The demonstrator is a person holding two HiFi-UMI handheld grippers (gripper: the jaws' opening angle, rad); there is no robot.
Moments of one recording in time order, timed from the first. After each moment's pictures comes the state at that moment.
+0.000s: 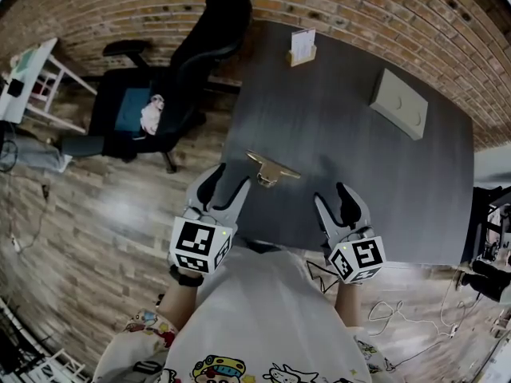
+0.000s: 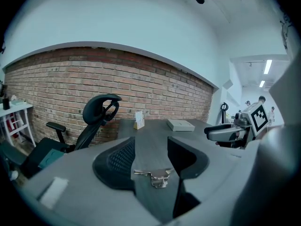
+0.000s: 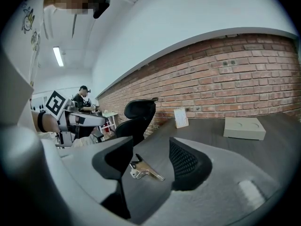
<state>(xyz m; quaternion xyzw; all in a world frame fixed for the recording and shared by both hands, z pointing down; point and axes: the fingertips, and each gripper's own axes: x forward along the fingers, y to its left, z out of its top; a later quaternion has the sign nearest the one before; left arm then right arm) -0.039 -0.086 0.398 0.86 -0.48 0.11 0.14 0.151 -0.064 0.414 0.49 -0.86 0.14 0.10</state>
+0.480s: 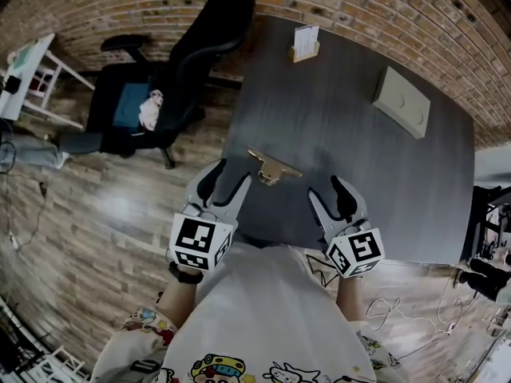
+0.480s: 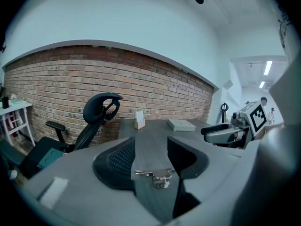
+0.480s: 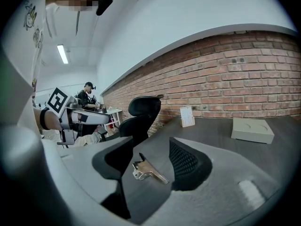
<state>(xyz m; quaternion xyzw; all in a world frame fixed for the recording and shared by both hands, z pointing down) -0.042 -0.093 0.401 0.86 -0.48 0.11 0.15 0.131 -0.074 0.418 0.46 -0.87 0.14 0.13</state>
